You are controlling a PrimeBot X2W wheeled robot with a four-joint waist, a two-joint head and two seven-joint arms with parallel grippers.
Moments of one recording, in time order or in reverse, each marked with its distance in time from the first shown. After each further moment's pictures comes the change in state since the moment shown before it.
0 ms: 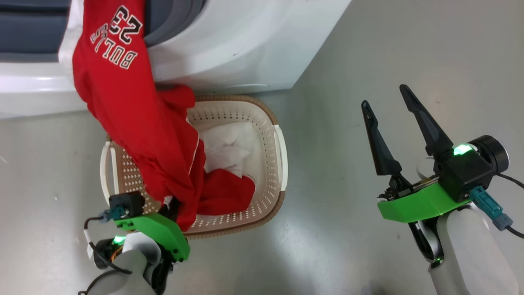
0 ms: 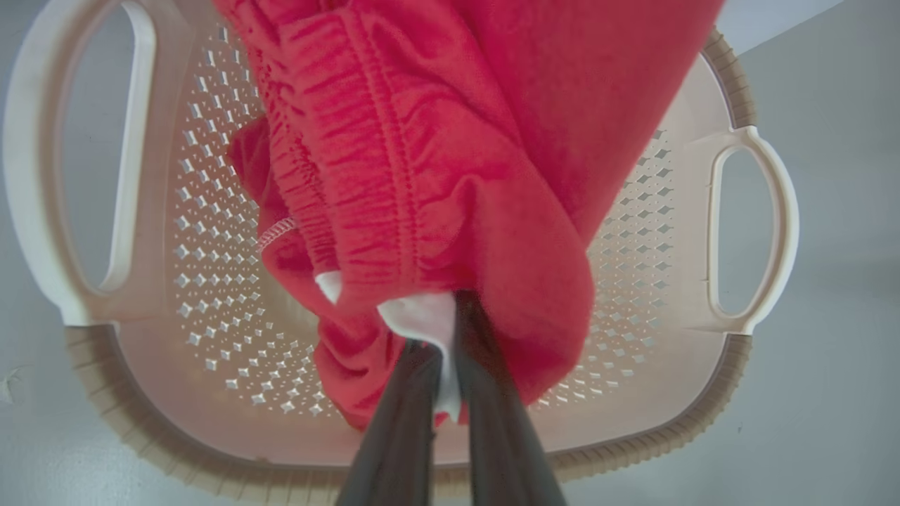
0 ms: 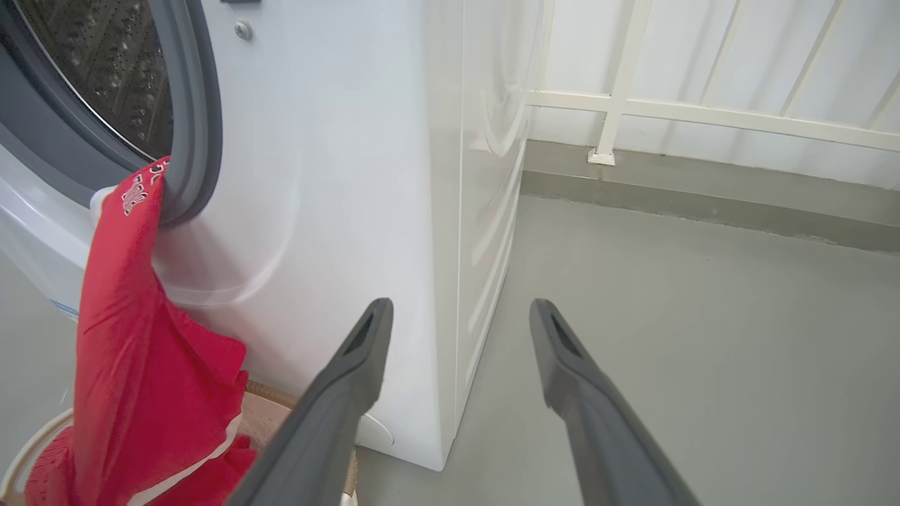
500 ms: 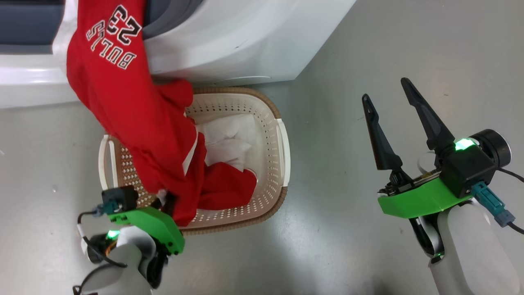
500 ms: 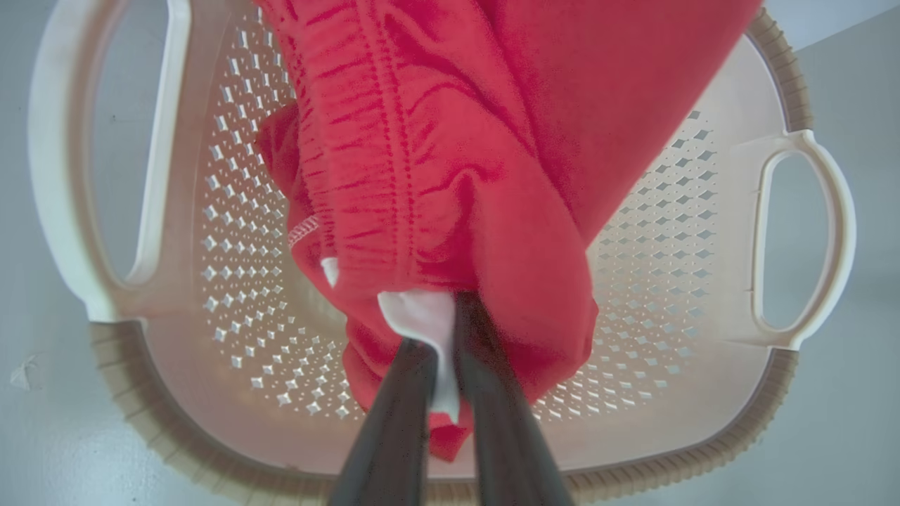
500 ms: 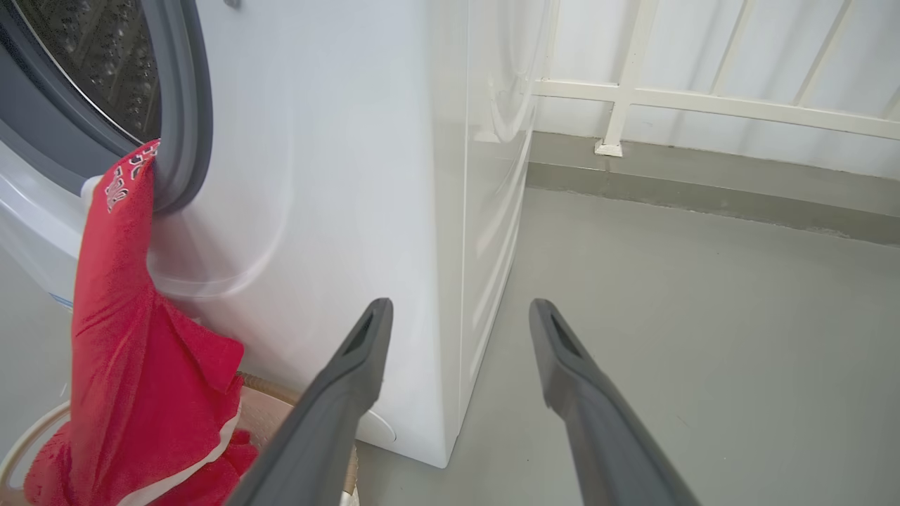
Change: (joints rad) left arm -0.035 0.006 -0.003 0.036 -0.022 0.000 -0.012; right arm -0.019 -0.001 0.000 -0.003 -0.004 0.000 0.000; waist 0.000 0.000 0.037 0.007
